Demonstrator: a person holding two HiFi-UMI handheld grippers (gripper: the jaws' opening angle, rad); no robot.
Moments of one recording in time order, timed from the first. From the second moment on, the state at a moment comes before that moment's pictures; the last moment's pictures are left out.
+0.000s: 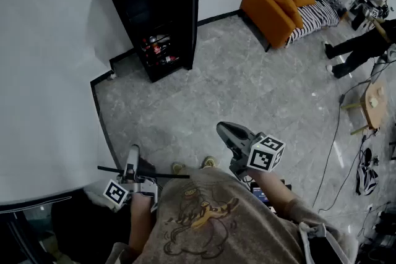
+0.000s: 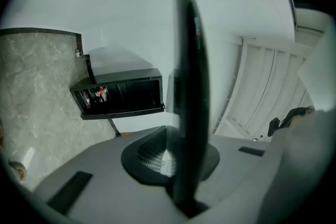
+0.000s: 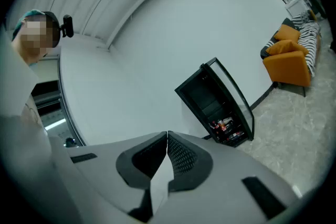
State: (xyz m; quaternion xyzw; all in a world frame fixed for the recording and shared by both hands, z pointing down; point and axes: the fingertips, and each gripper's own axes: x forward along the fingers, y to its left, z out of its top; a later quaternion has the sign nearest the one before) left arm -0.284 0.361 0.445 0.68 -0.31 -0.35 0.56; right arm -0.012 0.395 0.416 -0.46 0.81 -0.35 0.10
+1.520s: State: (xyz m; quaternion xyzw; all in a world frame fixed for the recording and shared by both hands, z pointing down) left arm -0.265 0.280 0.455 0.70 -0.27 -0.33 0.57; right arm -0.011 0.314 0.424 -0.47 0.80 -0.35 0.13
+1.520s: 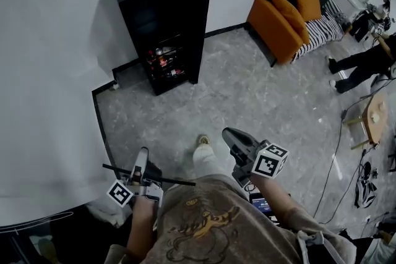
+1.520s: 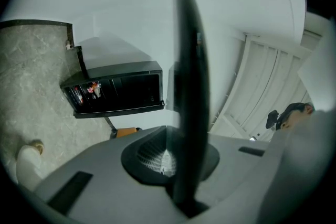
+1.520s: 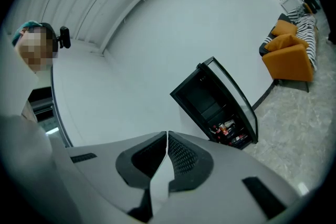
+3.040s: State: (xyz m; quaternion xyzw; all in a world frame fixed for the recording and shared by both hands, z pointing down) left arm -0.148 0.084 0.458 0.66 -0.30 -0.40 0.56; right arm 0.098 0.109 0.420 -0.40 0.83 -0.36 0.11
